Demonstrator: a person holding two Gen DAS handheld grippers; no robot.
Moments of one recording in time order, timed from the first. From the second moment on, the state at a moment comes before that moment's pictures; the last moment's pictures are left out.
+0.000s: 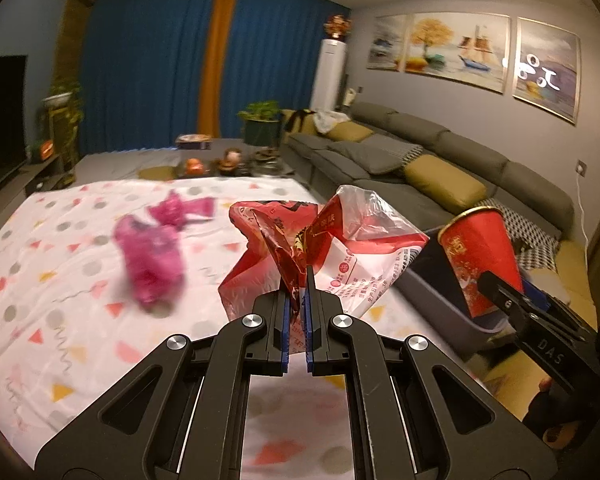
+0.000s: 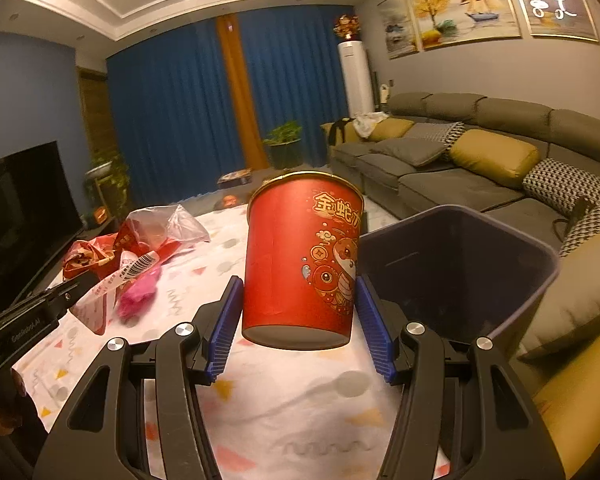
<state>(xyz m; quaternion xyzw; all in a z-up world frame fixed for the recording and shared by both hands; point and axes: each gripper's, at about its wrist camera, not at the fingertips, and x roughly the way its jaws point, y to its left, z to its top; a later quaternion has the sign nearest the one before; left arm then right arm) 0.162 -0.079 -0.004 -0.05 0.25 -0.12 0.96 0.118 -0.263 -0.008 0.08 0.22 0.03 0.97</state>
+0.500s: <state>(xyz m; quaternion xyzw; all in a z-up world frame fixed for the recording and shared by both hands) 0.212 -0.199 -0.011 -0.02 0.25 -0.21 0.94 0.126 -0.356 -0.013 0.11 0.20 -0.06 0.97</state>
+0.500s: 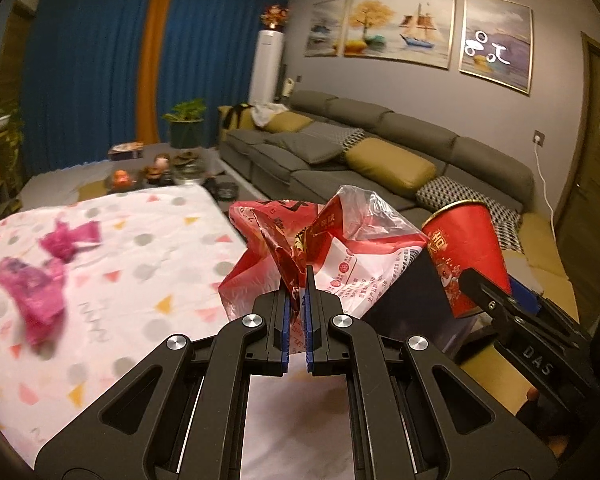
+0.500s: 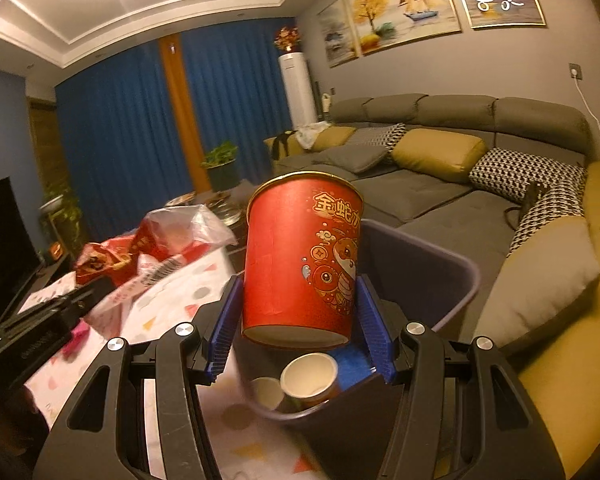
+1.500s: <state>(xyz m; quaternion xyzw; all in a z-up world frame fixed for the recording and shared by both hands) 0.261 -0.262 -0.052 -0.02 0.31 -0.28 0.91 0.142 -0.375 -0.020 0.13 0.20 -0.09 0.97</state>
